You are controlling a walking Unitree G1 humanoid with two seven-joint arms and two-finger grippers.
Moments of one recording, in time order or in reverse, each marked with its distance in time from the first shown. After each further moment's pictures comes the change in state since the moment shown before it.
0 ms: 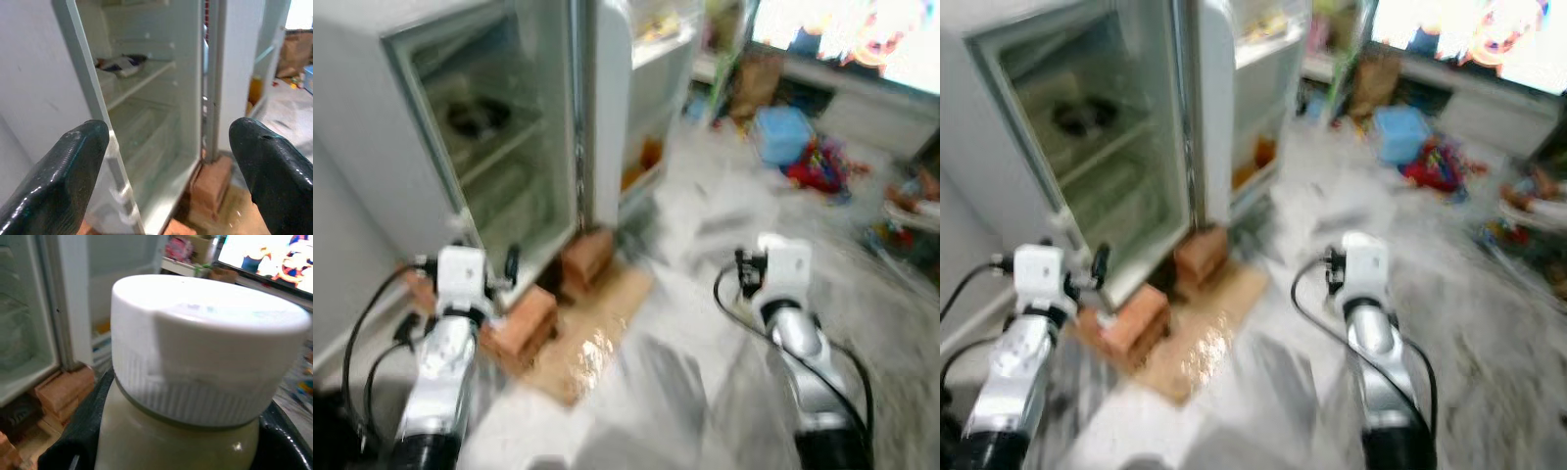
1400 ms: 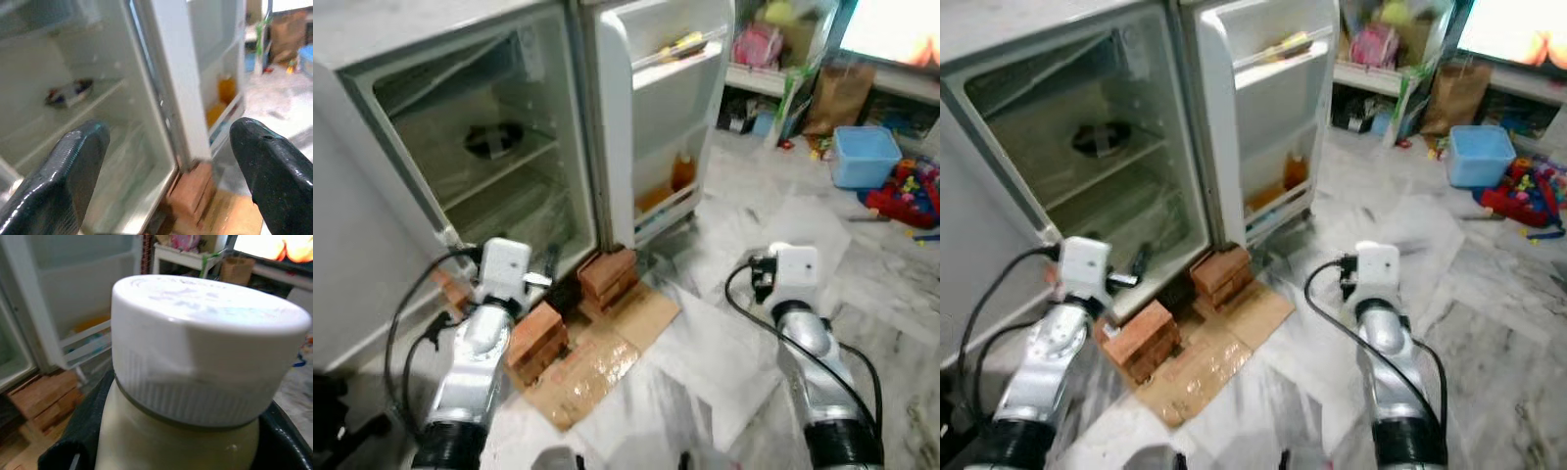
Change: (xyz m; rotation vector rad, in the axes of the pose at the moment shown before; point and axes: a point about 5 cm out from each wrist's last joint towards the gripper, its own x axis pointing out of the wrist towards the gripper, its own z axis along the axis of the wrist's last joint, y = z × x) left arm 0.012 -0.033 0.012 0.054 0.021 -0.152; right arm 0.006 -0.012 -0.013 -0.015 0.074 -0.053
